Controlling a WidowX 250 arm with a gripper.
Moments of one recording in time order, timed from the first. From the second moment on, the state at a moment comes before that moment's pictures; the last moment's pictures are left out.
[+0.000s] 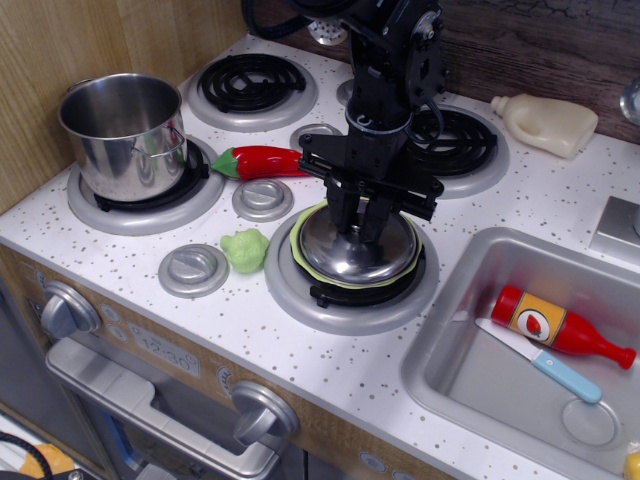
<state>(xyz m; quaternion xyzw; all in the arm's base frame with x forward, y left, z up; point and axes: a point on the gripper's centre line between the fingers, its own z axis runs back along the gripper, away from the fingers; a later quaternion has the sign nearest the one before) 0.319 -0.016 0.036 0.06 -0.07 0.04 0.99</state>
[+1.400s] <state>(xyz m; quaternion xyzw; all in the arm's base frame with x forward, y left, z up) 0.304 0.200 0.132 0.14 -0.08 0.07 0.98</state>
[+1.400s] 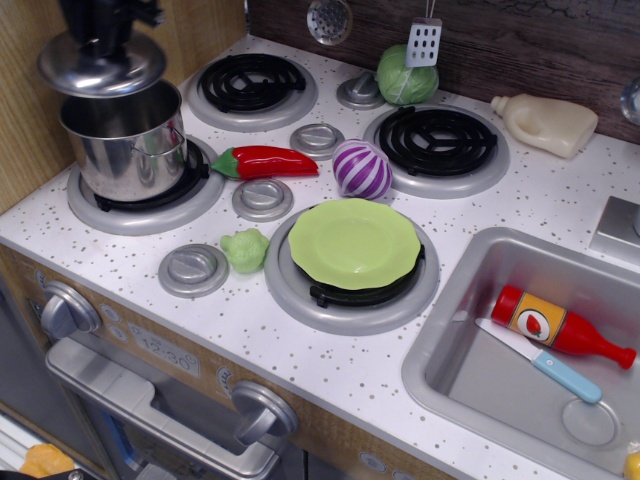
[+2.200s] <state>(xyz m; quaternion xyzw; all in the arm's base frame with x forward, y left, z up) 0.305 0.187 0.100 0.10 -0.09 0.05 0.99</state>
